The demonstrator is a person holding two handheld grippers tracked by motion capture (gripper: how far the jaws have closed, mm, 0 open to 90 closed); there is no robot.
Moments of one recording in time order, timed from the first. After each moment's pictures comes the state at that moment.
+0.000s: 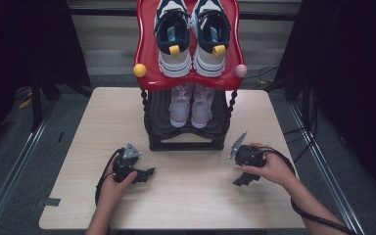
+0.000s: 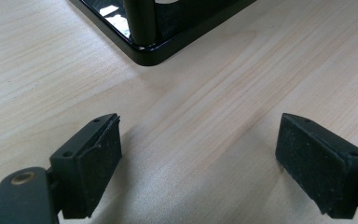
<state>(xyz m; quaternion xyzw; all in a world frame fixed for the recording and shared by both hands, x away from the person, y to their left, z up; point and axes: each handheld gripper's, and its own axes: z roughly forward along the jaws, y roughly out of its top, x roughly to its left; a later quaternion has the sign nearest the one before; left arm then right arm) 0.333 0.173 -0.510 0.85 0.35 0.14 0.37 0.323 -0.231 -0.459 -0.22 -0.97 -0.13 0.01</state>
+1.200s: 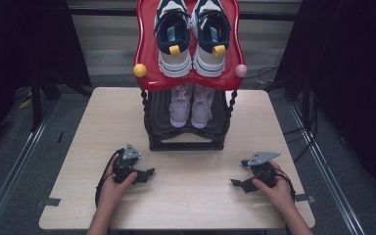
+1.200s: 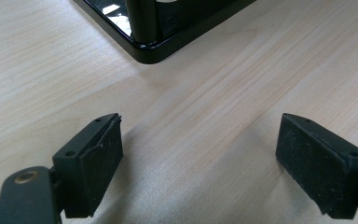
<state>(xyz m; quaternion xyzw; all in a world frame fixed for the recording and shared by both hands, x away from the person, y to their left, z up) 0.330 0.173 -0.510 0.85 0.35 0.14 0.37 0.284 -0.277 -0.512 -0.32 -0.86 -0.37 -0.12</state>
